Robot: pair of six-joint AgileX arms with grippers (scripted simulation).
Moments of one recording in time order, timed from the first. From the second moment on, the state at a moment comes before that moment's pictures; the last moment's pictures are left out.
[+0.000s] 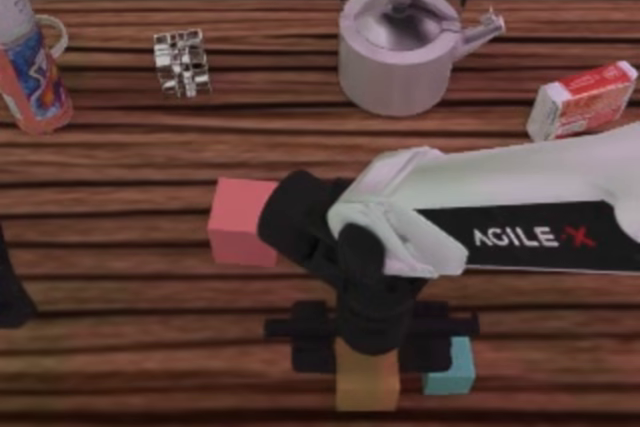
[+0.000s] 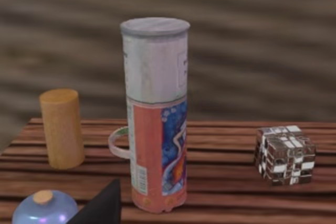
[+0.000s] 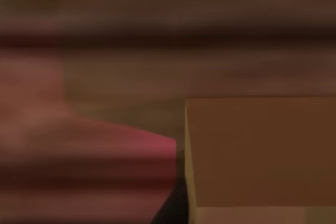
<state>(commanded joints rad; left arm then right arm) 0.02 0.00 0.00 0.00 0.00 0.00 0.91 2.06 1.30 -0.80 0.02 0.92</state>
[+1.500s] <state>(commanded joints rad) 0.02 0.00 0.00 0.00 0.00 0.00 0.92 1.96 1.44 -1.04 0.01 0.92</state>
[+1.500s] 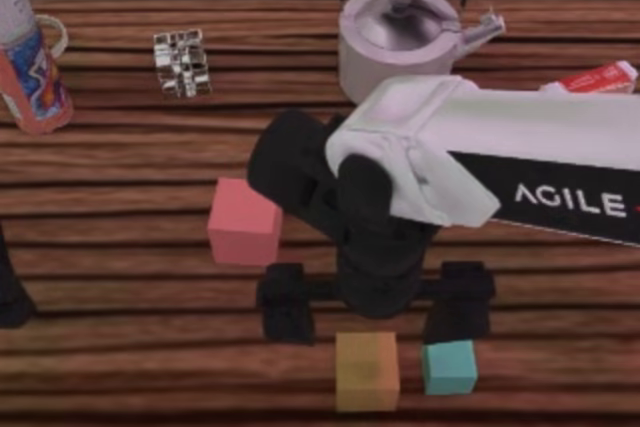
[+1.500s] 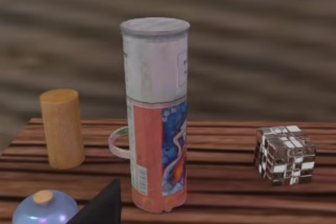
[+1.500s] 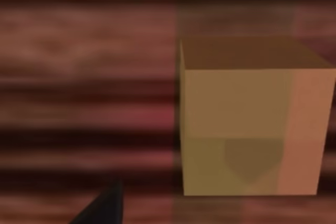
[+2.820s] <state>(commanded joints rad) -0.36 1.68 1.33 -0.89 0.00 -0.28 0.24 0.55 0.26 -0.37 0.08 0.20</state>
